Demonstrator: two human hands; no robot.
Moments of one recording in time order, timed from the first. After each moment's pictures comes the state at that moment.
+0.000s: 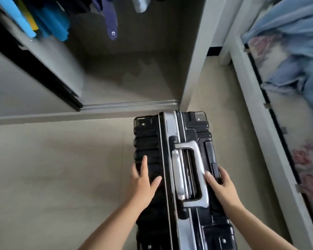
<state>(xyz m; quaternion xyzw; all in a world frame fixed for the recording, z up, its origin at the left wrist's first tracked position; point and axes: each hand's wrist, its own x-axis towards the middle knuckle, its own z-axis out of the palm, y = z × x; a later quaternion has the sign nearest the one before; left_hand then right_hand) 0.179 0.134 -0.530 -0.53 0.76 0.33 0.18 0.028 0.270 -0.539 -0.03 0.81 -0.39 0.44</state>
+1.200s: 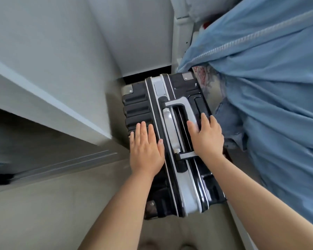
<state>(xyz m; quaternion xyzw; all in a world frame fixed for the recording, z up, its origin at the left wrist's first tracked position) -0.304 0.046 -0.569 -0.35 0.92 0.14 0.09 -0.419 0.138 -0.550 -0.14 0.94 -0.22 0.22</state>
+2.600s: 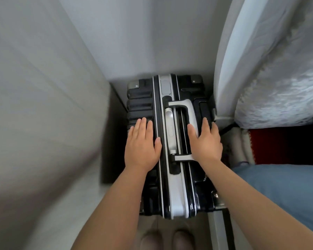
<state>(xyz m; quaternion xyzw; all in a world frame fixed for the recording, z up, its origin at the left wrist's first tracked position) -0.598 -0.286 -0.574 -0.40 0.91 0.12 -0.03 -0.726 -0.200 -0.555 -0.20 0.92 -0.21 0.27</state>
